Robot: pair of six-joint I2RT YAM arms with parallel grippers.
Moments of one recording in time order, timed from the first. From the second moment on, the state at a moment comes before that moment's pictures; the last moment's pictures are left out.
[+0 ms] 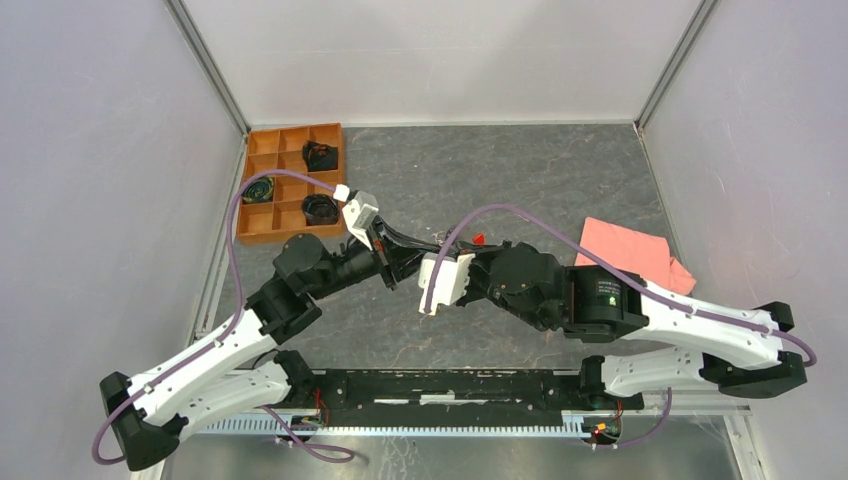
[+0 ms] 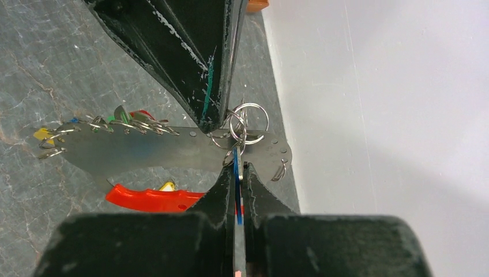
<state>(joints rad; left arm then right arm) -0.87 0.82 0.75 0.18 0.30 -0.42 1.39 1.12 1.37 -0.68 0.56 -0.68</state>
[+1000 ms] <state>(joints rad) -0.82 0.85 0.76 0.20 0.38 -0.43 1.38 1.04 1.23 -0.49 0.56 -0.78</state>
